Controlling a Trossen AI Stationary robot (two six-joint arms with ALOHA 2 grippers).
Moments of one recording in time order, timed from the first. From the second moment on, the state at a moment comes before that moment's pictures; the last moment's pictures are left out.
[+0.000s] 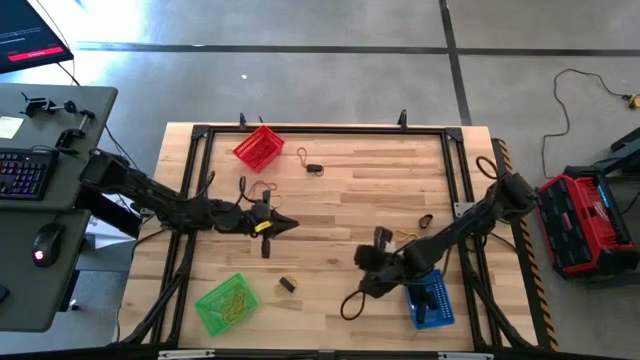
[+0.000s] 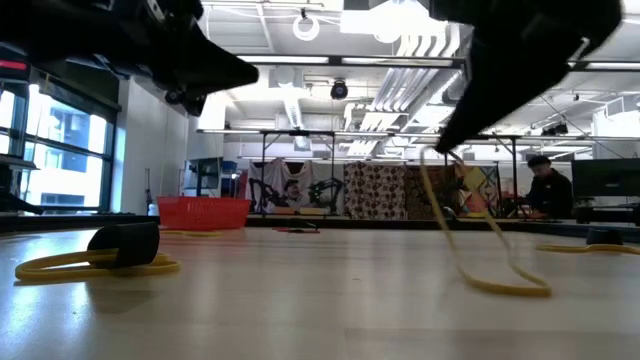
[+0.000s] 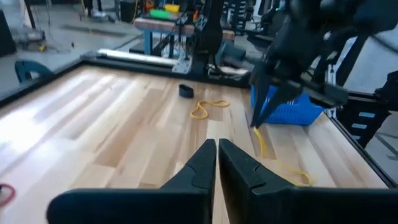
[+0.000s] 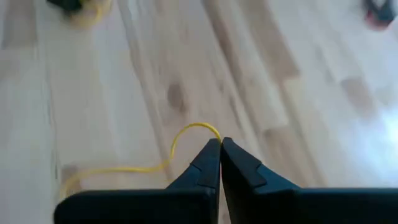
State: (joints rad) left arm -0.26 1.26 0.38 0.71 -0.32 -0.18; right arm 0.55 1.70 1.10 -0.54 0.56 0.68
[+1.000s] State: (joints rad) left arm -0.30 1.79 0.81 0.73 -0.29 -0.16; right arm 0.55 1.70 1.10 -0.25 0.81 0.41
